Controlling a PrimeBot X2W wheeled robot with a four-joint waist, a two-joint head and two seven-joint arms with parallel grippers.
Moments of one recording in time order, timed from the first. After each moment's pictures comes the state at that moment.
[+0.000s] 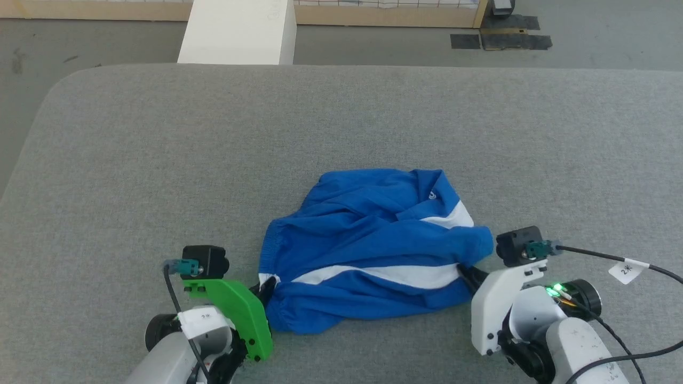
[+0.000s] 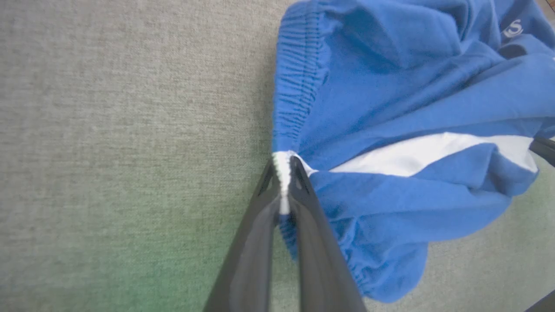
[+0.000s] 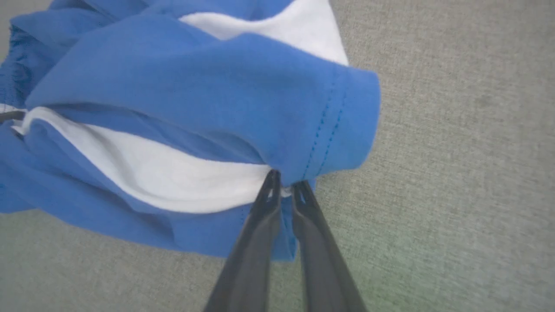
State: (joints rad) left arm -0.24 0.36 -0.54 0.21 -0.84 0.10 0.27; right arm -0.19 -0.05 0.13 0.25 0.19 0.13 0.46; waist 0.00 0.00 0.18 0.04
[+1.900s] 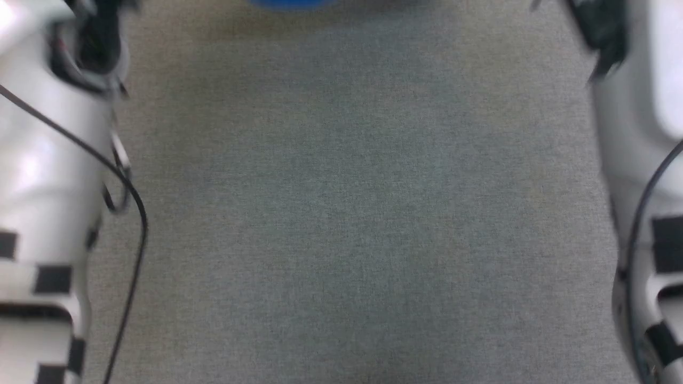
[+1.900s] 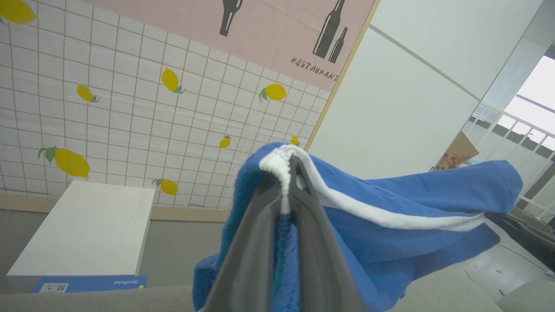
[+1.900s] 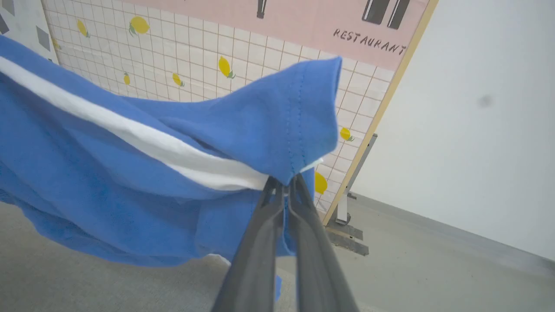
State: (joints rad) left arm -1.13 0.35 -0.33 0.45 -0.89 -0.12 -0.06; right arm -1.15 -0.09 0.12 0.45 0.05 0.13 0.25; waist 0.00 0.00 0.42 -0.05
